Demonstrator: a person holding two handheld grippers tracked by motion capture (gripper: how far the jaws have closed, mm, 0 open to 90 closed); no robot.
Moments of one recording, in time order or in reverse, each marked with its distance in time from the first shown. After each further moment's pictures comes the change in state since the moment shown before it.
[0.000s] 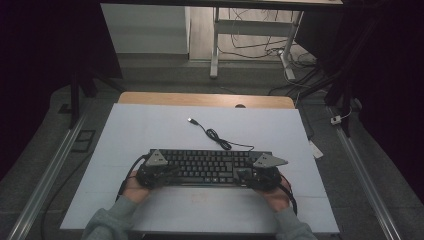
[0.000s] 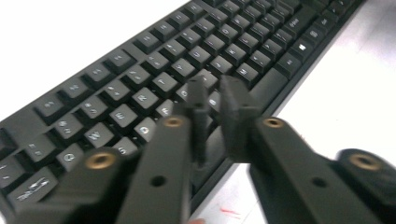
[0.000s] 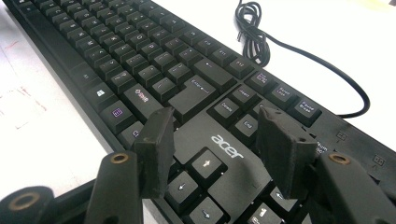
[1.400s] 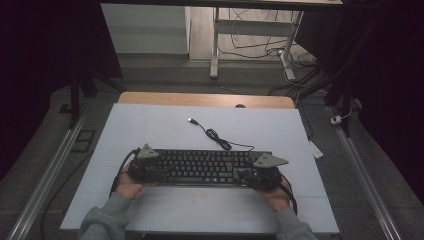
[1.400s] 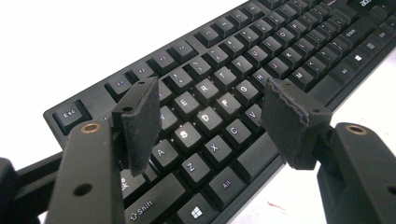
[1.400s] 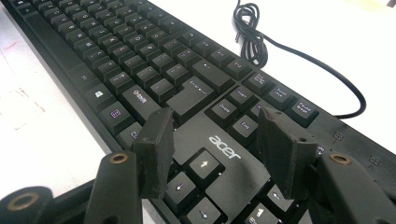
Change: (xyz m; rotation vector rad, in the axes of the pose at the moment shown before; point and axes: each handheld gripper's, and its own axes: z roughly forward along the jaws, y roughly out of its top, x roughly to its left) left arm 0.022 -0.003 -0.006 0.012 0.091 -0.094; right arm -0.001 0.000 0.000 -0.006 -0.002 -0.003
